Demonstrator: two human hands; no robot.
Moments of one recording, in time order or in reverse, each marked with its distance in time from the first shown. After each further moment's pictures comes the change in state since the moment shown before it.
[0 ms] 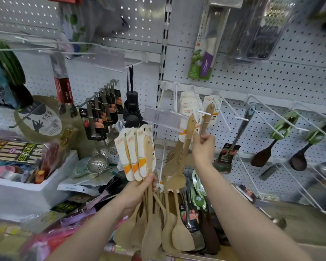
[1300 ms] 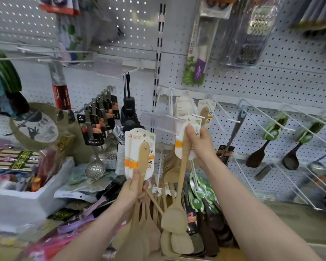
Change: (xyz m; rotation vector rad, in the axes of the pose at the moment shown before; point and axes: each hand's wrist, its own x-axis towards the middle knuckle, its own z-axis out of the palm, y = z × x) left_hand -0.007 0.007 -0.001 0.092 0.129 0.053; right_hand 0.009 -0.024 -0.019 0.241 -0.317 -0.043
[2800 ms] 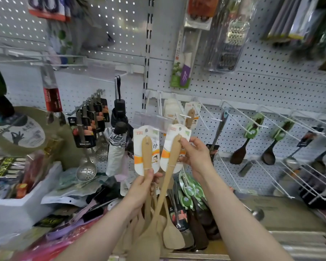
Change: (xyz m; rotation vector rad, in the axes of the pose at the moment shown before) left_hand -0.014 0.018 0.047 -0.158 -0.051 0.013; right_hand -0.071 -0.018 -0.017 0.218 -0.016 0.098
